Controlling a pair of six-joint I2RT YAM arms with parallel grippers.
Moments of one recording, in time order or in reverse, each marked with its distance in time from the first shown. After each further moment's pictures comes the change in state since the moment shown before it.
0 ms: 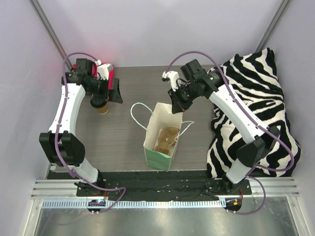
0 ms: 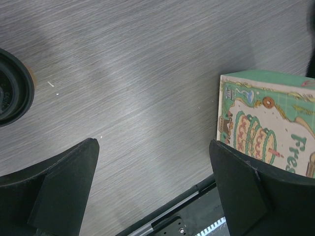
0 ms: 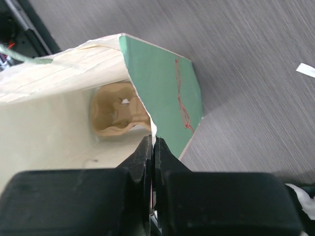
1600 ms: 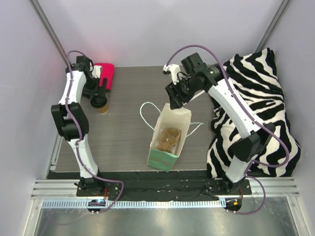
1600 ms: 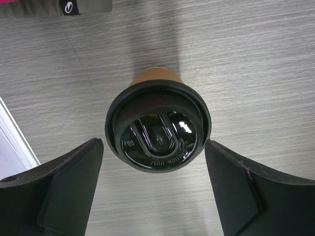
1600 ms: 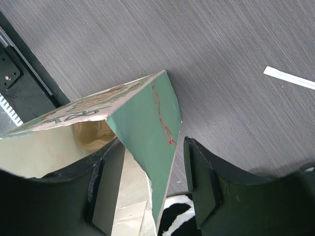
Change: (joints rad) left arm 0.123 0.456 0.295 0.001 -0.398 0.081; right arm -0.034 0.087 0.124 -0.026 0.060 -0.005
